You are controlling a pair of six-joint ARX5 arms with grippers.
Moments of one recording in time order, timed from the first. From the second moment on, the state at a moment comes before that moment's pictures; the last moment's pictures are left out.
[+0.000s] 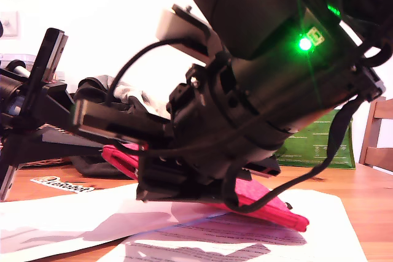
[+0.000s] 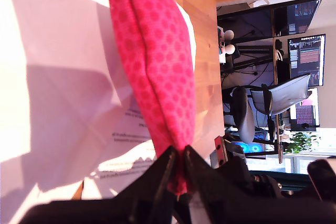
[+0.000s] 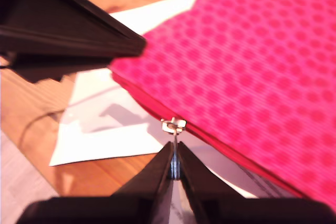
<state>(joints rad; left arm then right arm) -0.29 1.42 0.39 0.42 0.89 -0.89 1.14 1.65 0.54 0.54 0.30 0.53</state>
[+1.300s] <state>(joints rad) -0.23 1.42 0.39 0.37 0.84 -0.79 1.08 1.57 0.54 0.30 0.31 0.55</state>
